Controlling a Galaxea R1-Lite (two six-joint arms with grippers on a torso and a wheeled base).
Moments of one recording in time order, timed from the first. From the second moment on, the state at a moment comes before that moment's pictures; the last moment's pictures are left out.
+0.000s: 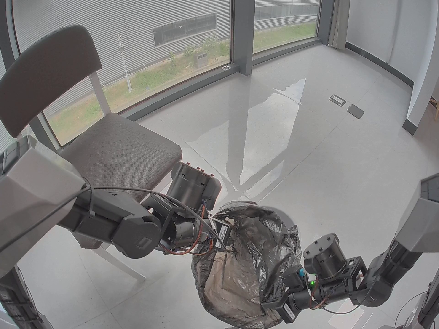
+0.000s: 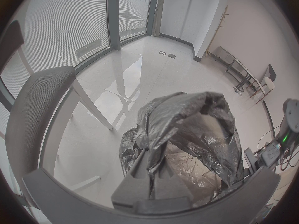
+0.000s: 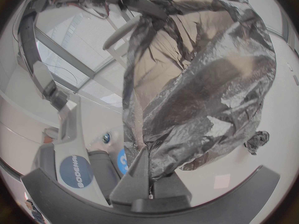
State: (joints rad) left arm -0.71 2.00 -1.07 -0.18 0.11 -0.12; right arm 0.74 2.01 -0.45 -0.68 0.33 0.07
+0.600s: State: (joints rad) left arm -0.70 2.11 -1.22 -0.11 0.14 -0.09; right arm 0.61 2.13 -0.64 -0.63 0.38 0.04
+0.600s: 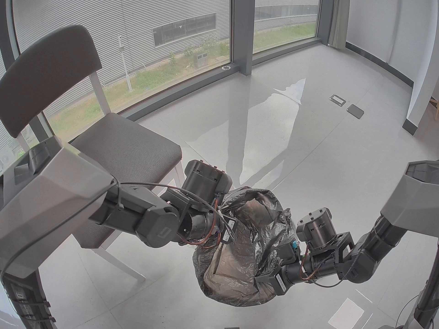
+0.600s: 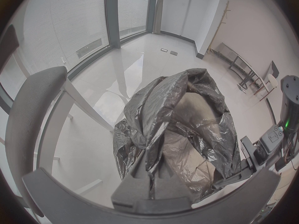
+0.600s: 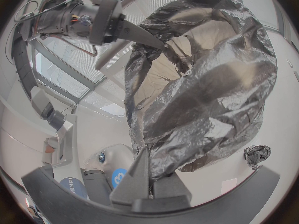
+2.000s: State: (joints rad) left arm -0.81 2.27 -1.50 0.11 0.15 0.01; right arm 0.51 2.06 -0.68 -0.18 0.38 -0.02
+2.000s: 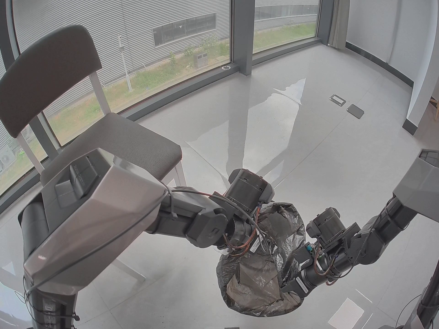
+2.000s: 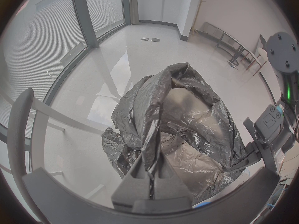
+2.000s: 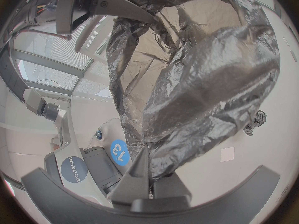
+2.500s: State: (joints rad) left arm -0.81 2.39 -1.64 0.14 0.14 -0.04; right arm 0.46 2.02 -0.63 -0.18 0.38 -0.03
